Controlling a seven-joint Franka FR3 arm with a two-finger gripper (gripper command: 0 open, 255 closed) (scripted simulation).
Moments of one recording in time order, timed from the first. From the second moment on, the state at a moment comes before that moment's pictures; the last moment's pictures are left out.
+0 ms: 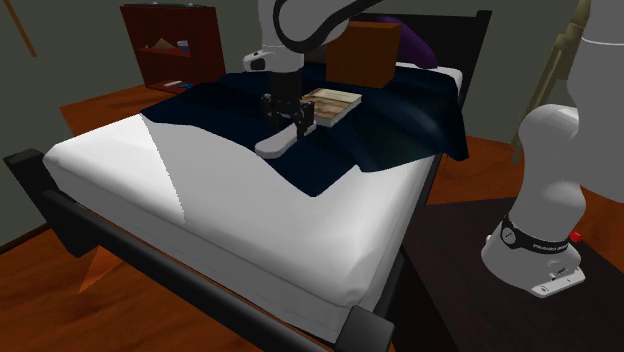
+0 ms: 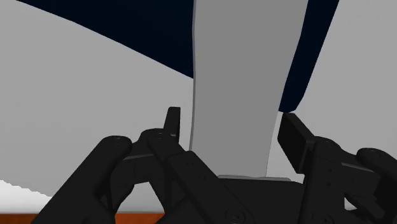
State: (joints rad) arm -0.06 0.18 -0.42 -1.86 0.09 2.01 -1.40
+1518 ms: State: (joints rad) arm -0.31 0.03 -0.66 -2.04 0.02 2.04 -1.87
